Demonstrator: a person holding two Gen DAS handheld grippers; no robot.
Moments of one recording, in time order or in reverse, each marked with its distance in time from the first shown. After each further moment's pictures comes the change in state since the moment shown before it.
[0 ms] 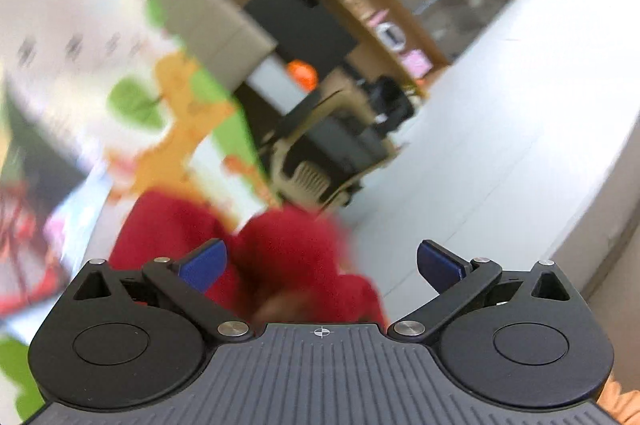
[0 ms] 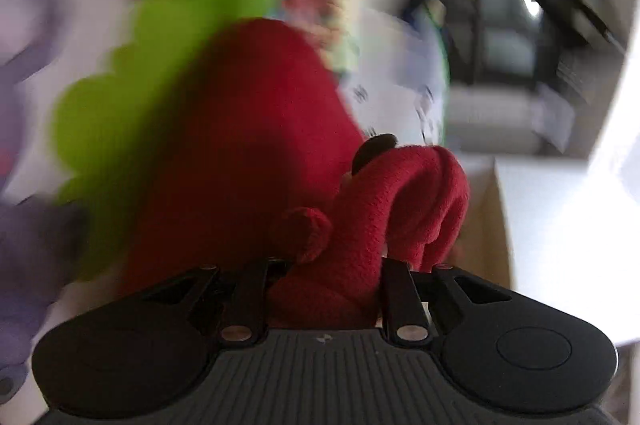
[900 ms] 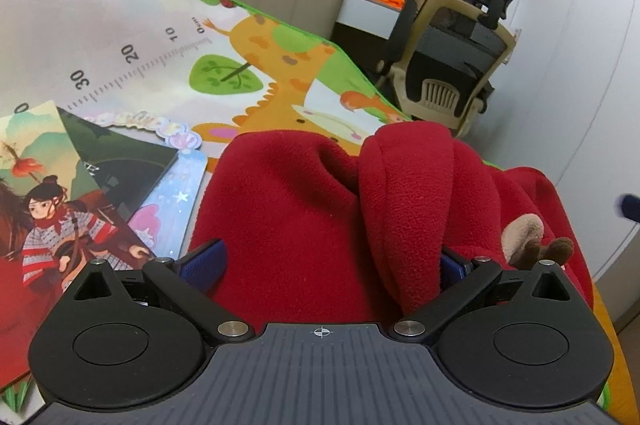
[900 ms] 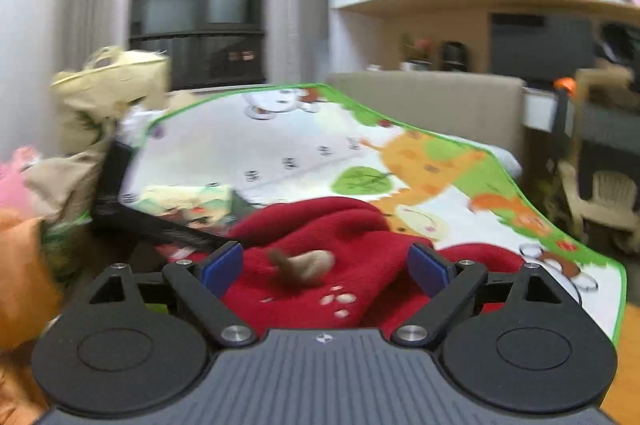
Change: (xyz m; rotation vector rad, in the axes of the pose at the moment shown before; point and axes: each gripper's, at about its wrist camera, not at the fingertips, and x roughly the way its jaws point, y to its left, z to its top) left arm 0.064 0.017 -0.042 0.242 0.203 0.470; right arm -0.057 -0.101 -0.117 1.657 -0.032 0.172
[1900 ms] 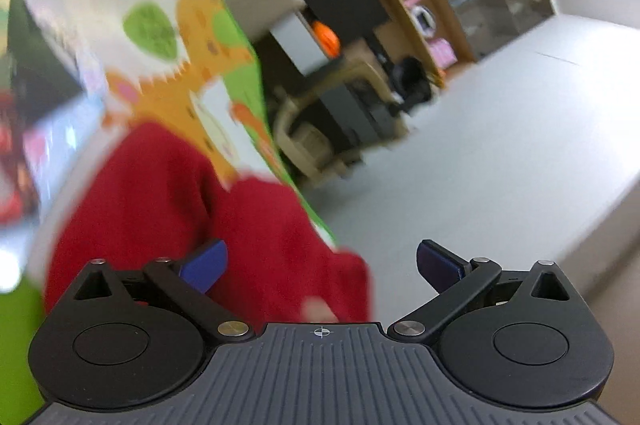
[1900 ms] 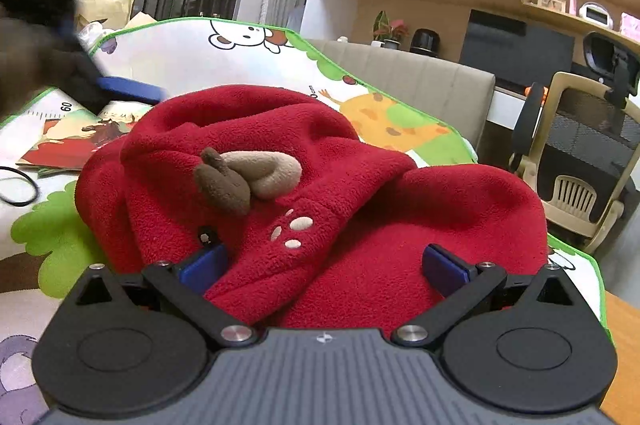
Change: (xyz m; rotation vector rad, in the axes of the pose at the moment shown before) left arm -0.038 0.032 0.001 -0.498 0.007 -0.566; right arm 0.044 0.021 -0.075 -0.155 0.044 -0.167
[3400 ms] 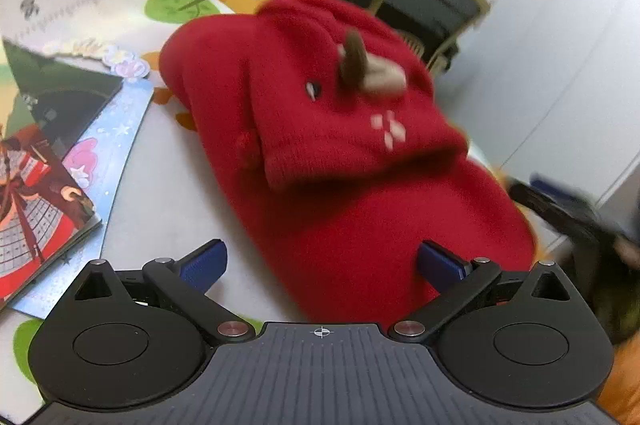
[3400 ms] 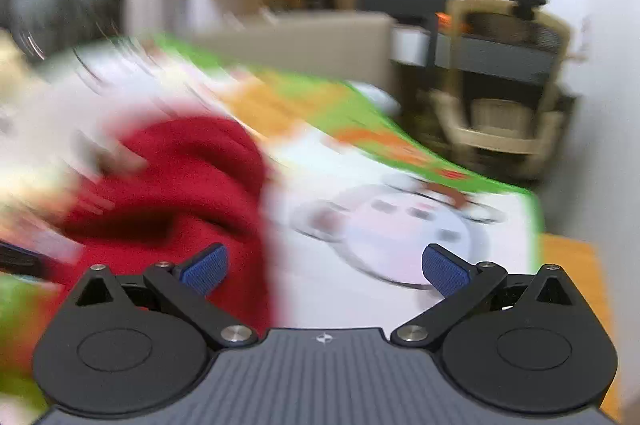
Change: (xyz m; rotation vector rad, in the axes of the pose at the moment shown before) left arm 0.074 0.010 -0.023 0.422 0.186 0.470; right arm 0.062 -0.095 0.014 0.202 0.220 -0.267
